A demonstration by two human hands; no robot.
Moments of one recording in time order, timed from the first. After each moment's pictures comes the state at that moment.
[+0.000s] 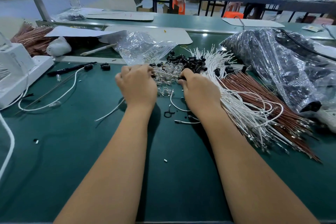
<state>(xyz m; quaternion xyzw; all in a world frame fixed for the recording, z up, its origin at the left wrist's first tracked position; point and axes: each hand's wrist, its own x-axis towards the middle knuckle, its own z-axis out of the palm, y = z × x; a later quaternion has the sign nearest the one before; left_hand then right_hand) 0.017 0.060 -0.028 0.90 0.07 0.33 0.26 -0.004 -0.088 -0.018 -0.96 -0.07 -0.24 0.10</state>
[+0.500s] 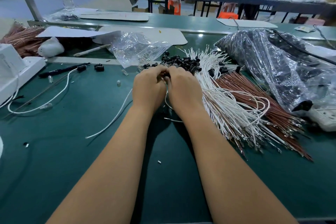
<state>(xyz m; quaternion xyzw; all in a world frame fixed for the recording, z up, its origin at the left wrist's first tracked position) 0.009 0.034 -0.022 0.86 -0.10 0.28 0.41 -0.002 -0.063 -0.018 -0.95 -0.08 -0.27 0.15</state>
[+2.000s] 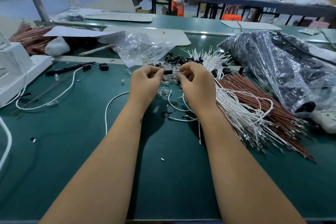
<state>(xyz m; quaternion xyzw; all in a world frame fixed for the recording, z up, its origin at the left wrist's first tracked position) 0.018 0.054 -0.026 0.77 -0.05 0.20 0.61 -0.007 -0.086 -0.010 -0.87 -0.07 -0.30 0.38</state>
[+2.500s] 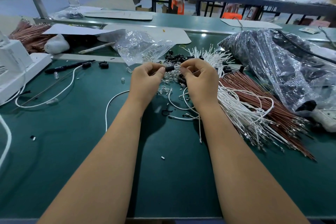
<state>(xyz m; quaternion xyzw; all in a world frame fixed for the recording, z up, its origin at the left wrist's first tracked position) 0.015 0.054 -0.023 0.75 -0.07 0.19 0.62 -0.002 -0.086 -0.012 -0.81 -0.04 -0.32 0.49</state>
